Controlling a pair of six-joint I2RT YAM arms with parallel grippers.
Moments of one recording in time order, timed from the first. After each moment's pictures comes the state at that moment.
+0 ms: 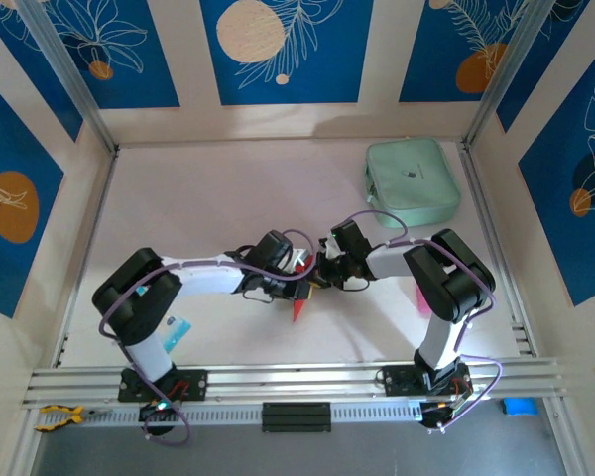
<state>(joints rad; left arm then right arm) -0.81 1.72 0.86 -0.10 0.49 -0.62 0.53 1.78 0.74 0.06 -0.65 0.86</state>
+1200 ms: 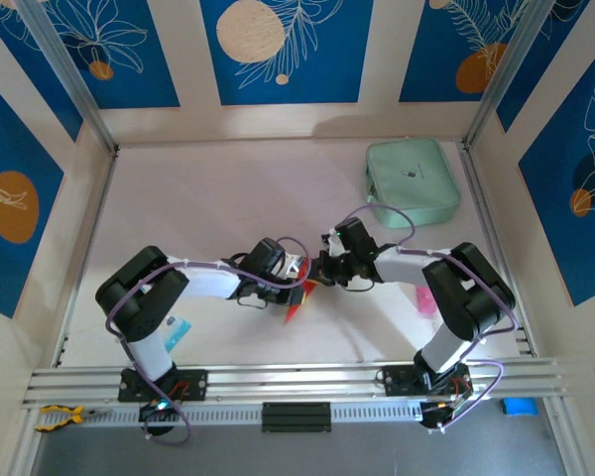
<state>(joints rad) -0.78 1.74 0.76 0.02 0.49 -0.54 0.56 1.65 0.72 -0.02 -0.61 0.80</state>
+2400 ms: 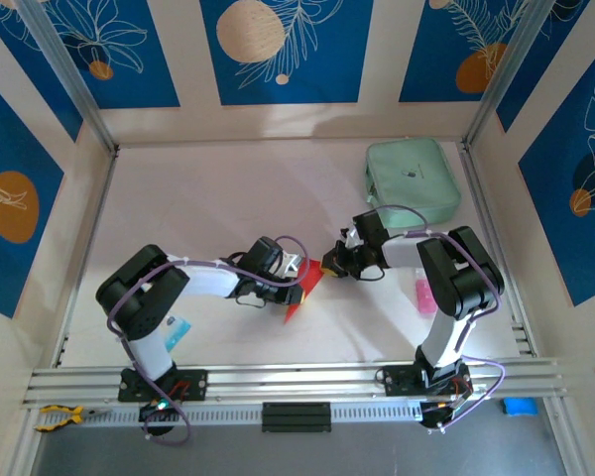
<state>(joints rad) -0.76 1.75 0.75 0.03 0.53 -0.54 0.36 1.77 0.77 -0.06 -0.64 0.81</state>
